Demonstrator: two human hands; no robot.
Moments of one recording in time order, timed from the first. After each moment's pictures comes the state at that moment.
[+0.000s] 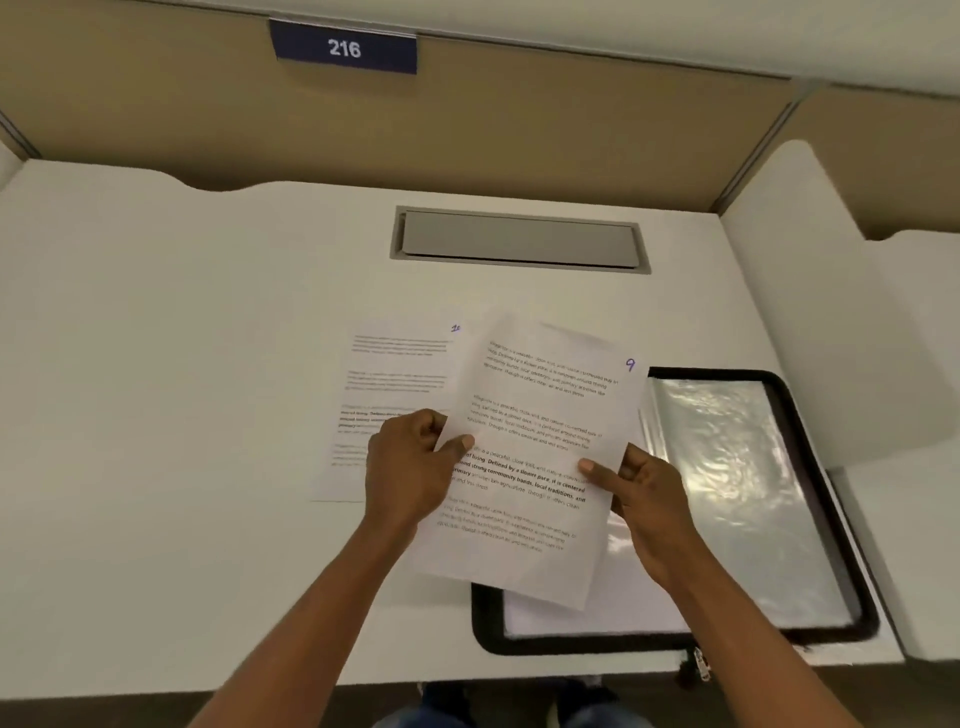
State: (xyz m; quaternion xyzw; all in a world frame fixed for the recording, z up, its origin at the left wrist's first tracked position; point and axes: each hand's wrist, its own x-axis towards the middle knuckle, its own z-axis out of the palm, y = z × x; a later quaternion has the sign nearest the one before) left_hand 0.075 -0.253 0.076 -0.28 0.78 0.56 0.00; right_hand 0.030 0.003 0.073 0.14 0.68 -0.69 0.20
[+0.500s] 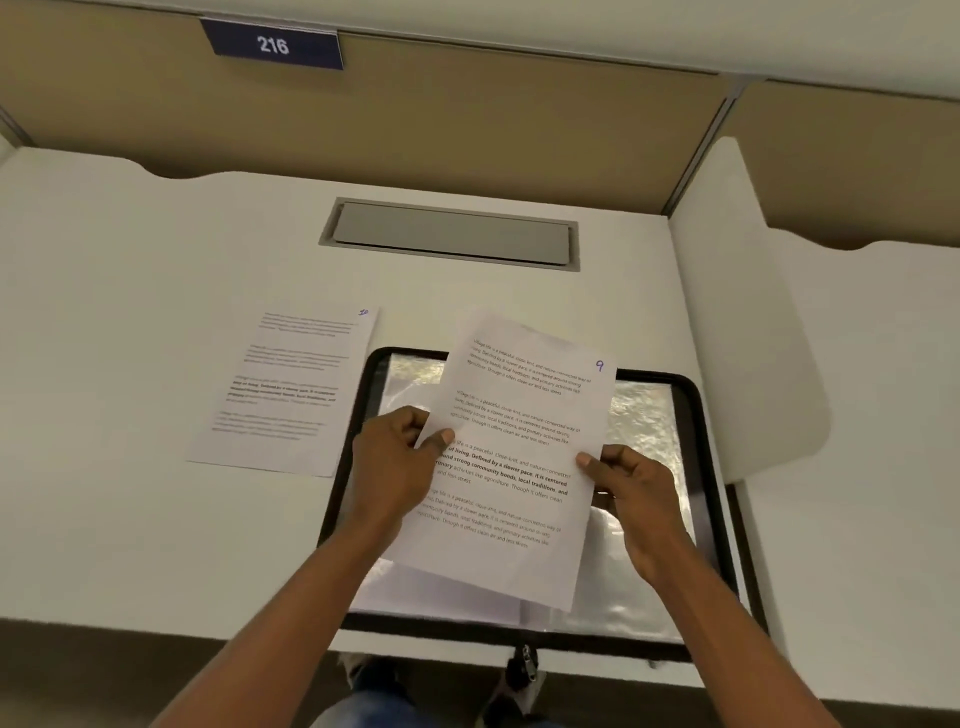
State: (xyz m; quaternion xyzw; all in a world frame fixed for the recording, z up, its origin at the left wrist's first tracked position) left_hand 0.045 -0.070 0.078 -0.32 0.75 0.57 -0.04; right_hand -0.030 0.189 0.054 0.13 0.69 -0.67 0.23
